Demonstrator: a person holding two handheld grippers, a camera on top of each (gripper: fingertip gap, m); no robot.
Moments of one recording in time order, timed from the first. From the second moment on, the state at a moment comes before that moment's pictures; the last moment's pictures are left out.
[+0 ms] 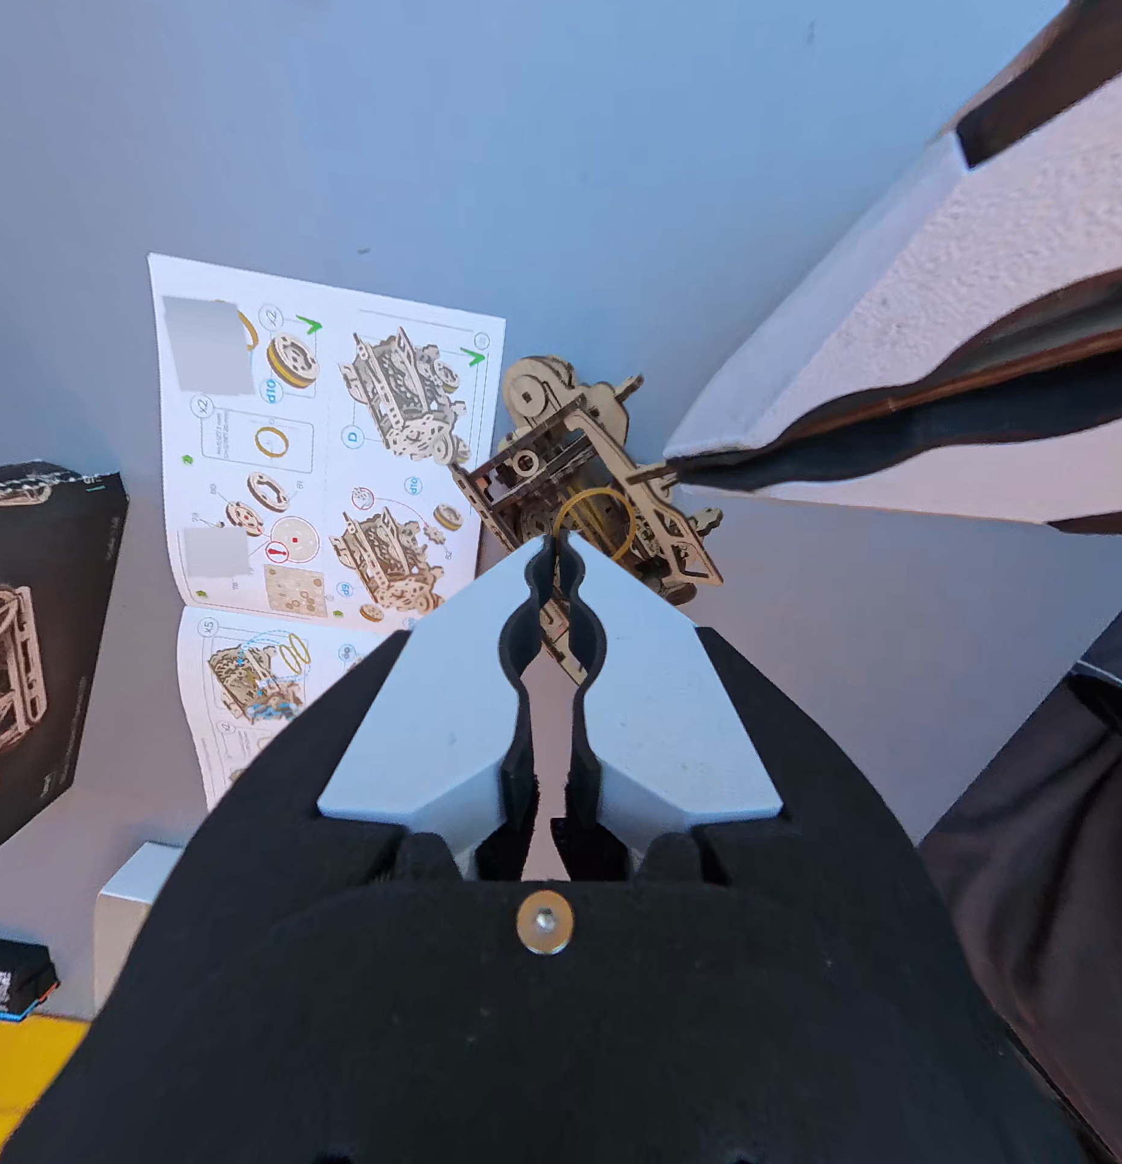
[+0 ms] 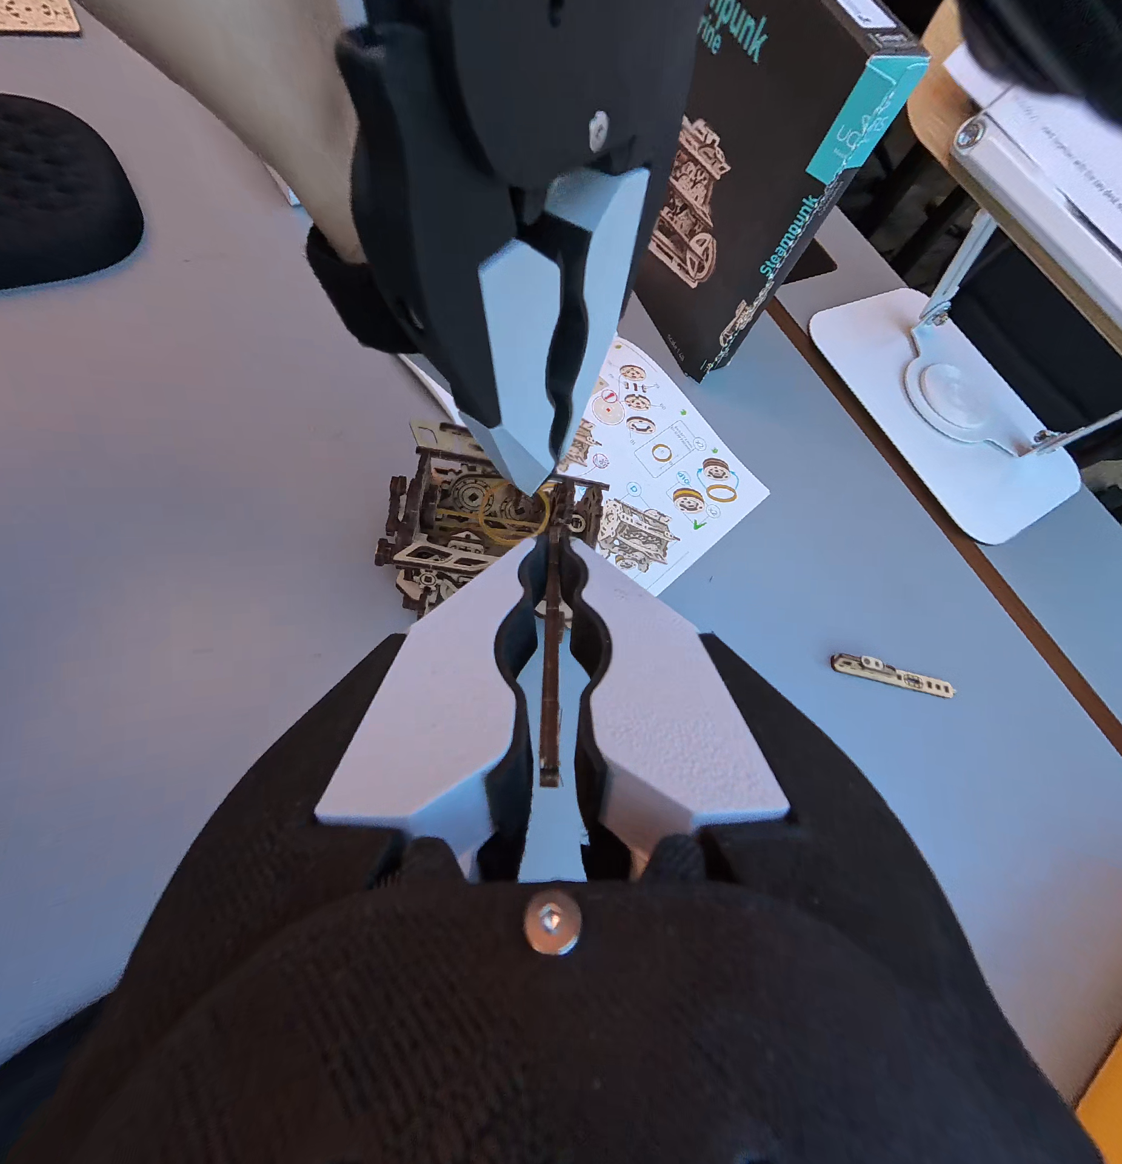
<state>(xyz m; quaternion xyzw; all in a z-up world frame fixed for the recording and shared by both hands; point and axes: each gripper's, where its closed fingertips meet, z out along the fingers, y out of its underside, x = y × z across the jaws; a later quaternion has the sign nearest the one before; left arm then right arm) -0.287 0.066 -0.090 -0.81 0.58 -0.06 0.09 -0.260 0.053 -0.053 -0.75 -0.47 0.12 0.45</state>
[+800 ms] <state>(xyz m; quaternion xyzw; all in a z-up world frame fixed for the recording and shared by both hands) -0.283 0.065 -0.098 -0.80 0.60 0.02 0.01 -0.267 0.057 -0.070 -0.72 -0.47 0.17 0.48</state>
